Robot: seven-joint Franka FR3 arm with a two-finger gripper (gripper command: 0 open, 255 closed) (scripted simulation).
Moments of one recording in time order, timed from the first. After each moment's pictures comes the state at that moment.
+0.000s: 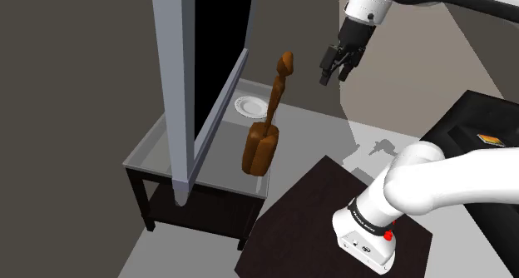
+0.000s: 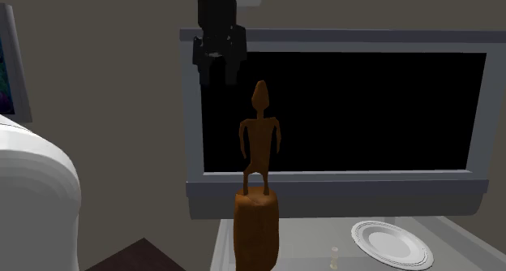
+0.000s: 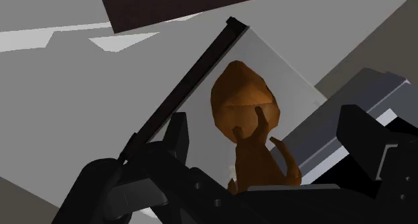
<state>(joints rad) -0.01 -0.75 -0.02 -2.32 0.01 1.55 0.14</state>
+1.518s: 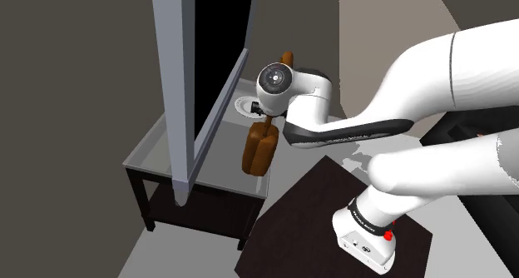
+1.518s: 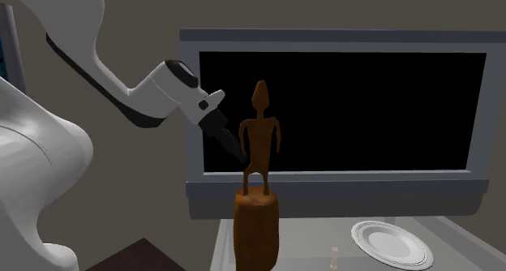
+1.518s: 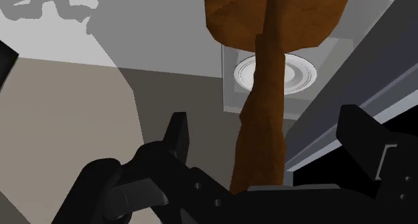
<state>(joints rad) -0.69 -0.51 1.03 -2.63 -0.46 2.41 1.51</state>
